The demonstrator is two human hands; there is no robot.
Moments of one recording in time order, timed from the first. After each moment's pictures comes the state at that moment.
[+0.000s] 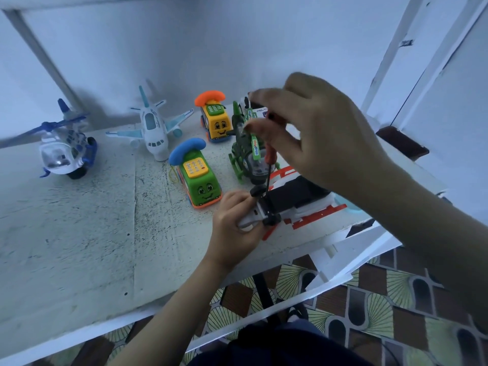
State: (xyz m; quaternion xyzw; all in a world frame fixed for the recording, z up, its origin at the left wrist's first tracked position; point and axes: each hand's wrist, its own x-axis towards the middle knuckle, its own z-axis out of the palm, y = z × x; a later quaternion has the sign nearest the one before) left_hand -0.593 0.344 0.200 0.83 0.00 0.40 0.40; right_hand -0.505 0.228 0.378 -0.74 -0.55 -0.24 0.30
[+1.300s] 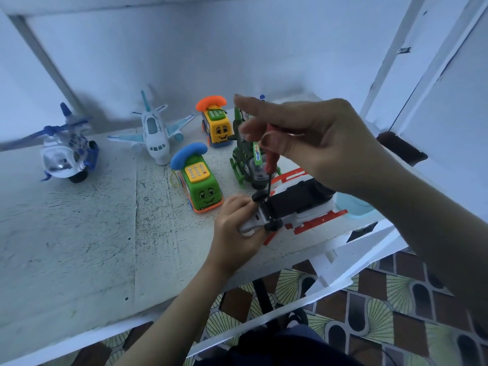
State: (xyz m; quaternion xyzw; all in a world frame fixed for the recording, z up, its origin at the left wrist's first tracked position) left_hand -0.594 0.346 0.199 0.83 0.00 0.39 0.40; right_hand -0.509 0.221 0.382 -0.64 -0.56 0.10 0.52
